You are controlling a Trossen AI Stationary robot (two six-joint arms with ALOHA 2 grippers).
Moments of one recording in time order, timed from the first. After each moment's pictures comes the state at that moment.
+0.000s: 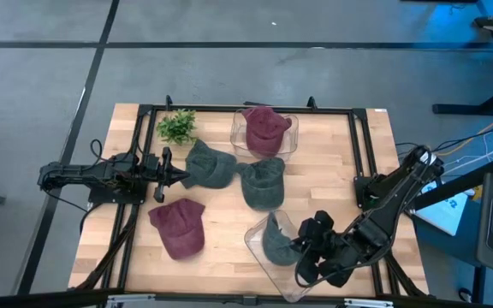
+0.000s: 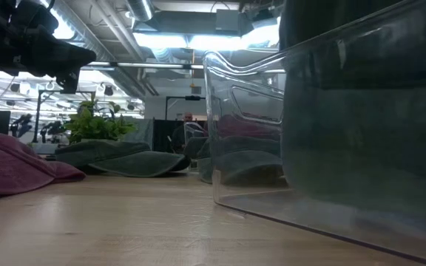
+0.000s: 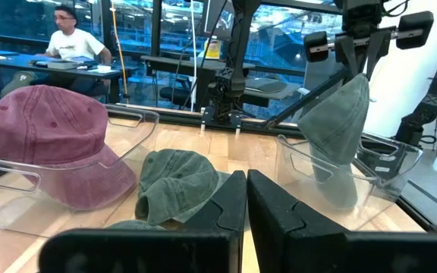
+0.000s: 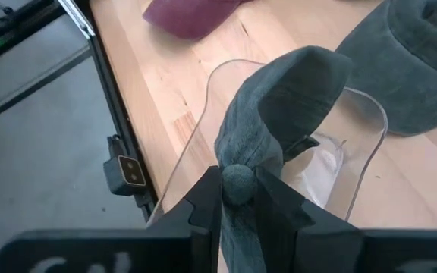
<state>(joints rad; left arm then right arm) 0.02 0.01 0.01 0.03 0.00 -0.14 0.79 1.61 1.51 -0.93 0.55 1.19</state>
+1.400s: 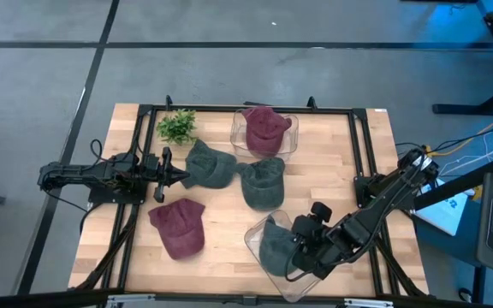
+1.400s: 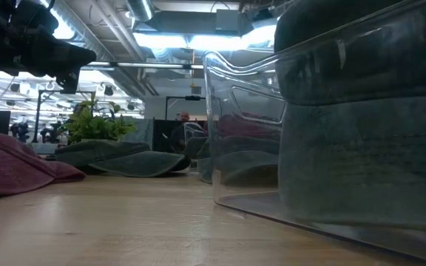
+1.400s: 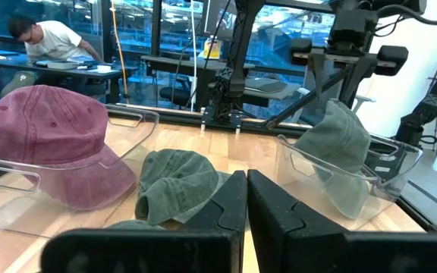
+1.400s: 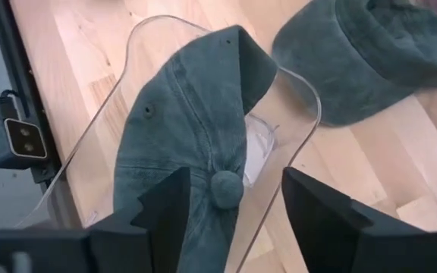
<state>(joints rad) 0.02 0.01 0.01 0.03 0.00 -0.14 0.72 1.66 1.51 -1.09 0.49 1.07</state>
